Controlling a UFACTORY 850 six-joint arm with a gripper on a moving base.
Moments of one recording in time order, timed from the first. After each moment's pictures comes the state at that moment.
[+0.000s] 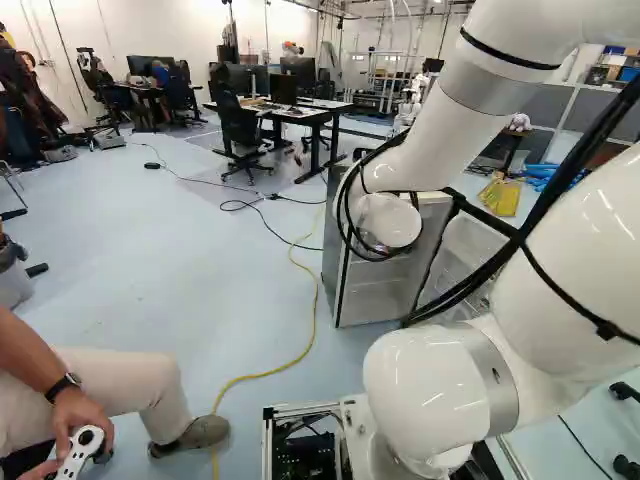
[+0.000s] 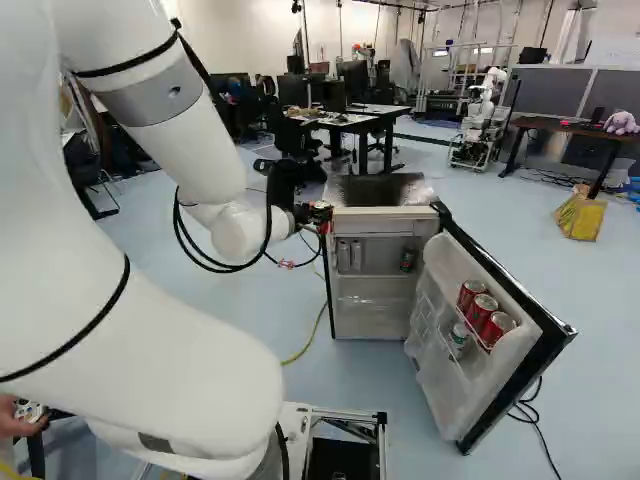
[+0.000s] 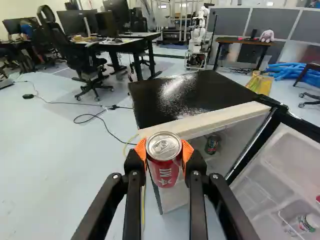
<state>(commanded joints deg) 0.8 10.4 -16.2 20.3 44.2 -8.4</state>
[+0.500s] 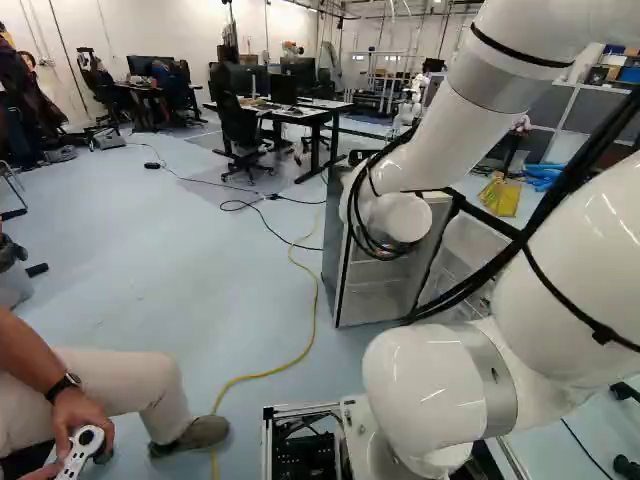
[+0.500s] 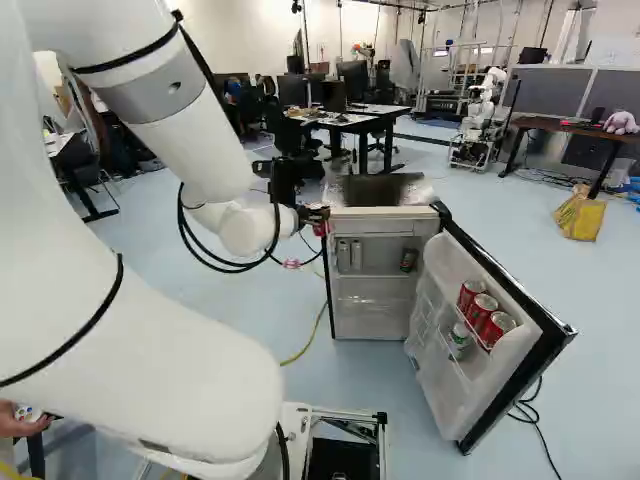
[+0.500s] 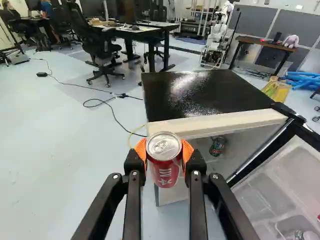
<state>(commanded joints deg) -2.6 10.5 -16.9 12.0 40.0 -8.4</state>
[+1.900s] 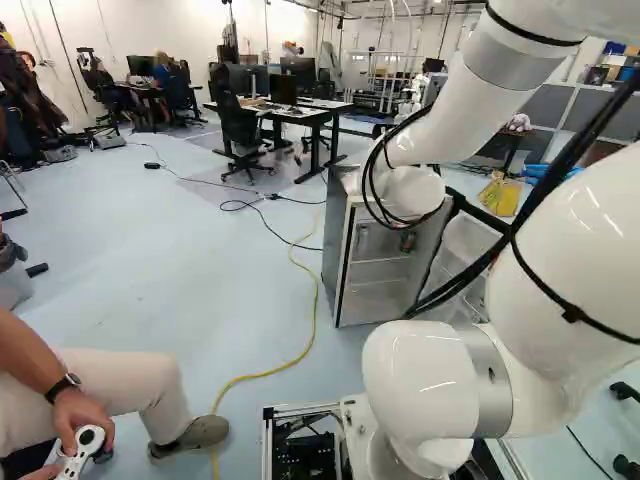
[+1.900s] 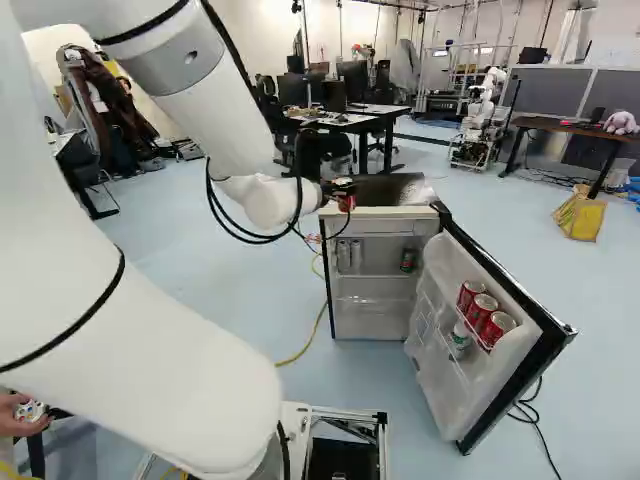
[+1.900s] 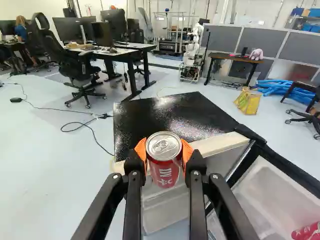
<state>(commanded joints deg) -10.2 8.0 -25.3 11.9 40.0 -8.4</state>
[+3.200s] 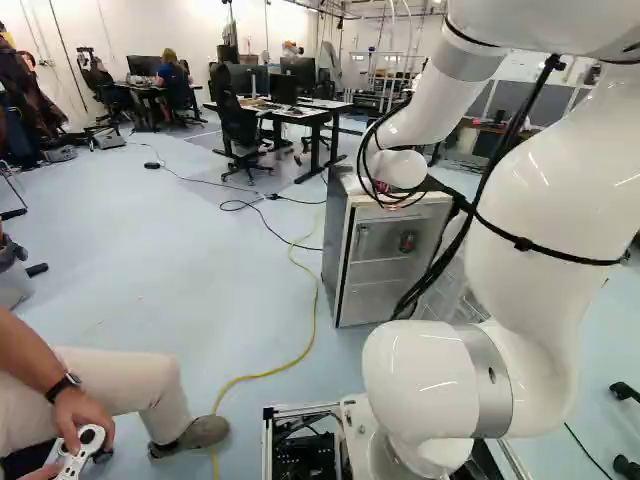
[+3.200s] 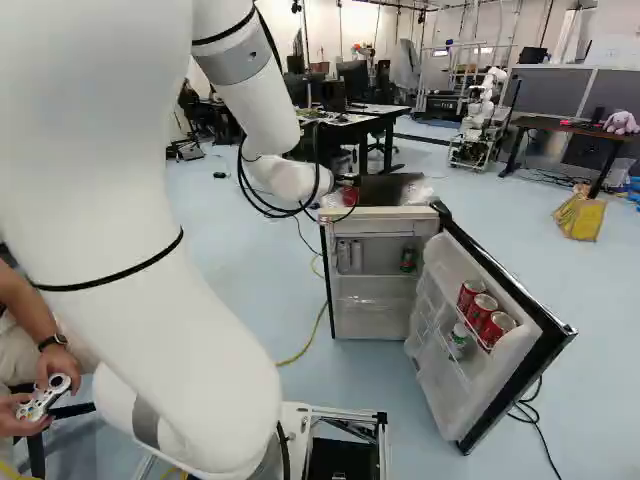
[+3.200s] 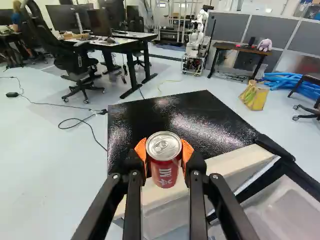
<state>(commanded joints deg) -9.9 -5.8 -39.2 11.9 36.0 -8.4</state>
